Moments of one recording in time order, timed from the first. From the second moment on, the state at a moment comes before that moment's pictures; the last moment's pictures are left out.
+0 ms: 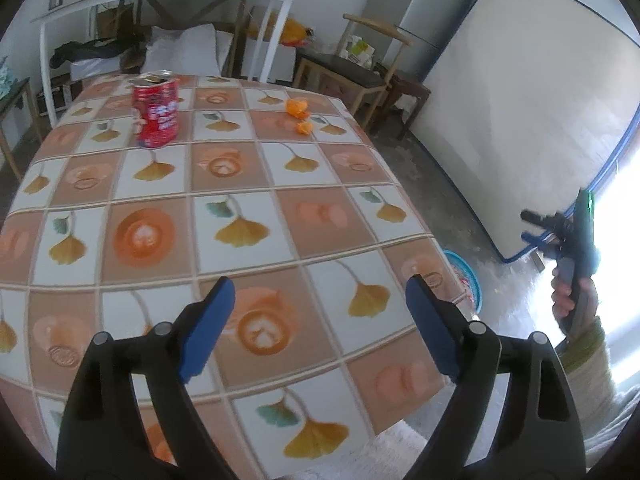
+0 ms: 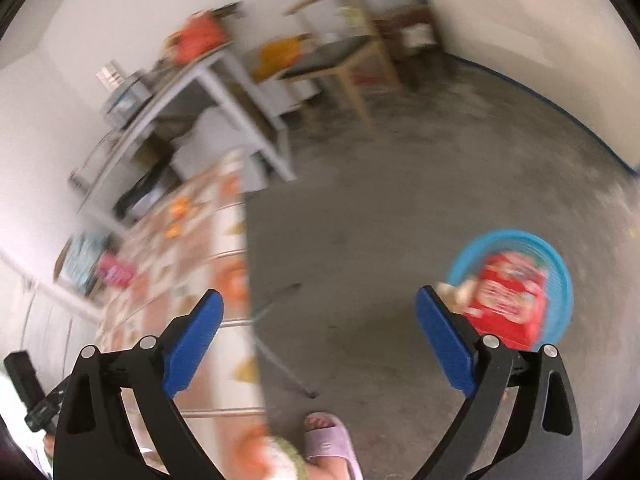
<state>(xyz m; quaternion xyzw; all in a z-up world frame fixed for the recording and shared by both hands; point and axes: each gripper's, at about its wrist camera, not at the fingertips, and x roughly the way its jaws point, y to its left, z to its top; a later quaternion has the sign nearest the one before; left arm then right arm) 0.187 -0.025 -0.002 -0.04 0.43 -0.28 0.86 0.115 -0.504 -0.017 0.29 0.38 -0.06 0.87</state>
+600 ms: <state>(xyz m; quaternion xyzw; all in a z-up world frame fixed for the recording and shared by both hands) 0.342 0.057 0.005 -0.04 0.37 -0.18 0.91 0.366 -0.314 0.006 0.22 0.47 0.10 0.85</state>
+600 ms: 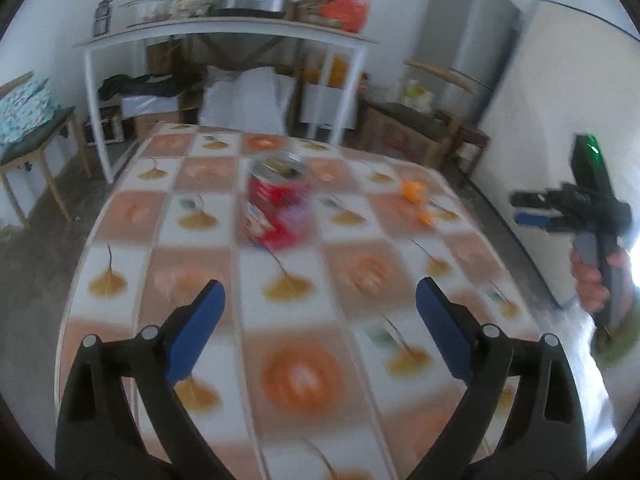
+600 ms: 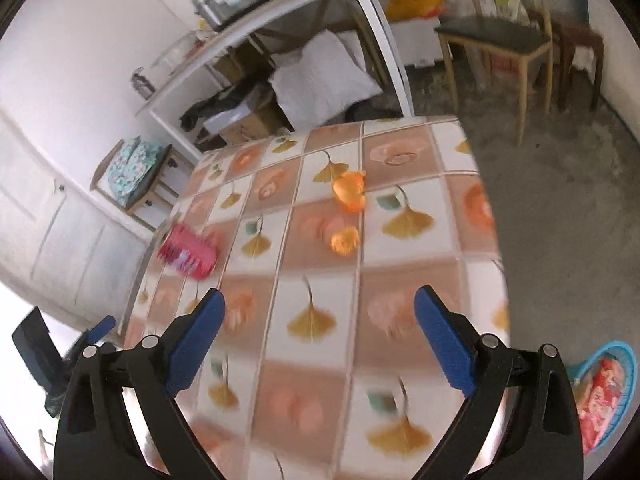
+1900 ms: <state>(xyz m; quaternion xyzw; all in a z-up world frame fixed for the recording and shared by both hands) 0.375 0.053 -0.008 -0.01 0.39 -0.16 0.91 0.442 -0.292 -0.009 0.23 0.50 0.12 0.82</state>
